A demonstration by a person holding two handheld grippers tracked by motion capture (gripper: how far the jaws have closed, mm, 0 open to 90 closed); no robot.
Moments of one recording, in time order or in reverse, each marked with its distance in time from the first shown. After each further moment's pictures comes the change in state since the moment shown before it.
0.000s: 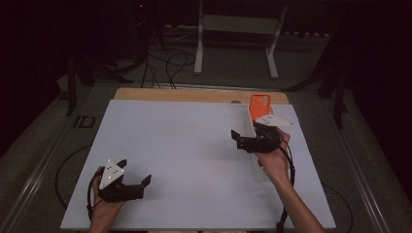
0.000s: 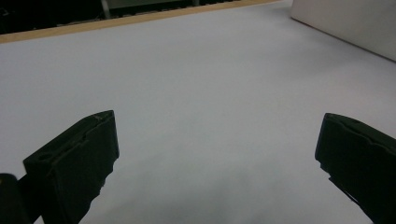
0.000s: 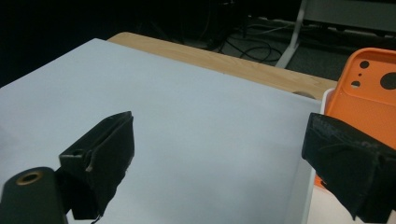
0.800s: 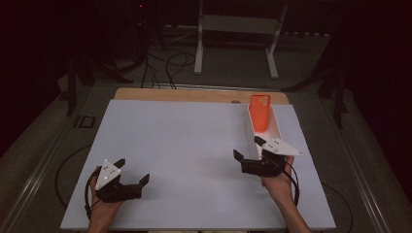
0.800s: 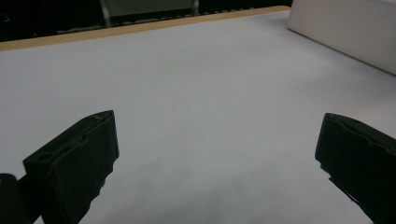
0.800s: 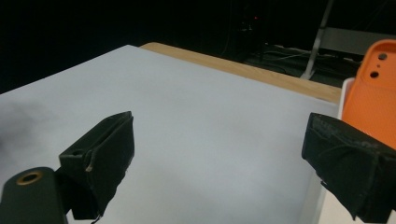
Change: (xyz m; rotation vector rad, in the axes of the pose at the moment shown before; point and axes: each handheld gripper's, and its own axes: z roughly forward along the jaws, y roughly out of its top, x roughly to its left) left arm 0.004 0.002 -0.005 -0.038 -0.010 -0.013; right arm 0.014 -0.051 -0.035 -0.122 0.075 -0.052
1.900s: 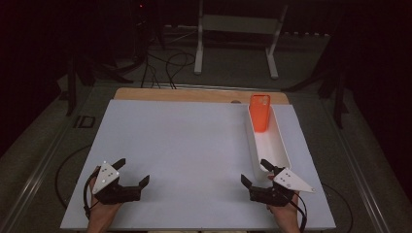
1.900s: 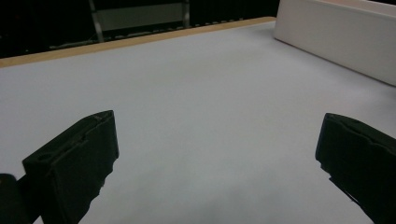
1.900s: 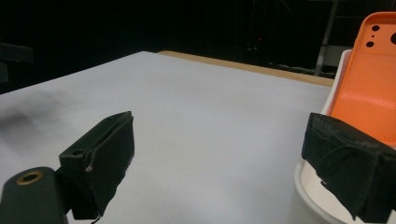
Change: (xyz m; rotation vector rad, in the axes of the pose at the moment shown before) left arm -0.002 -0.001 -0.004 -0.044 -0.031 0.030; right arm 0.011 -0.066 -0.040 -0.115 0.028 0.009
